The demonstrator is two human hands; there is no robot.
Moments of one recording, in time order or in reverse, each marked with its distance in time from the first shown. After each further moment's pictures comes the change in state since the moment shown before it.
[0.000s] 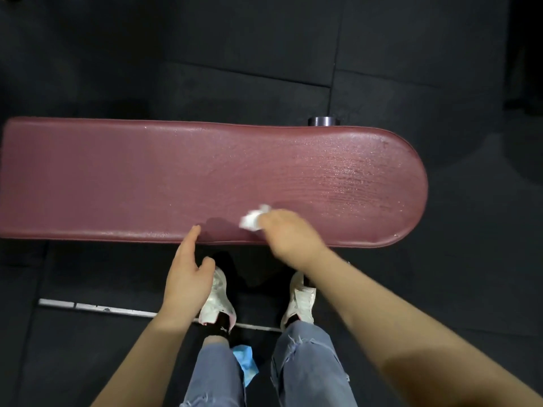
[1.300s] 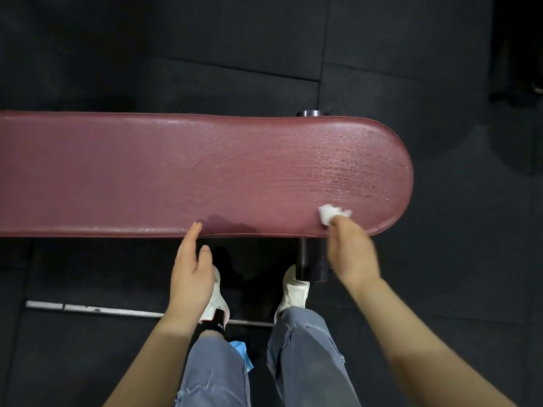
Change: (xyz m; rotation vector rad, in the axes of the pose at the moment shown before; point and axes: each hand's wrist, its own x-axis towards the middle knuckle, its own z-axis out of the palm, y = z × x) left_hand -0.012 -0.005 0.033 -0.157 0.050 0.045; right_hand -0.102 0.058 0.005 0.018 0.357 0.732
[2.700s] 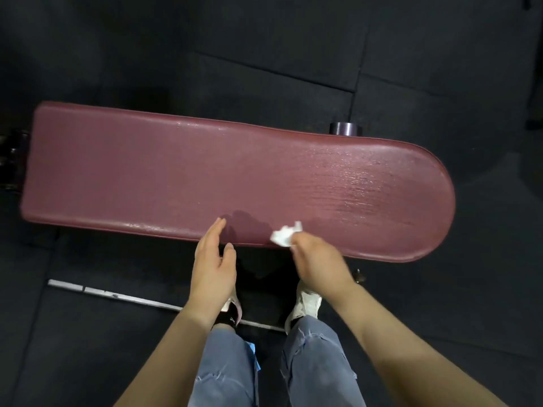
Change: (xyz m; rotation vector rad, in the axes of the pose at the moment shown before) left_hand 0.030 0.005 -0.035 0.034 -0.009 0.001; right_hand 0.003 -0.102 0.034 -0.005 -0.292 -0.432
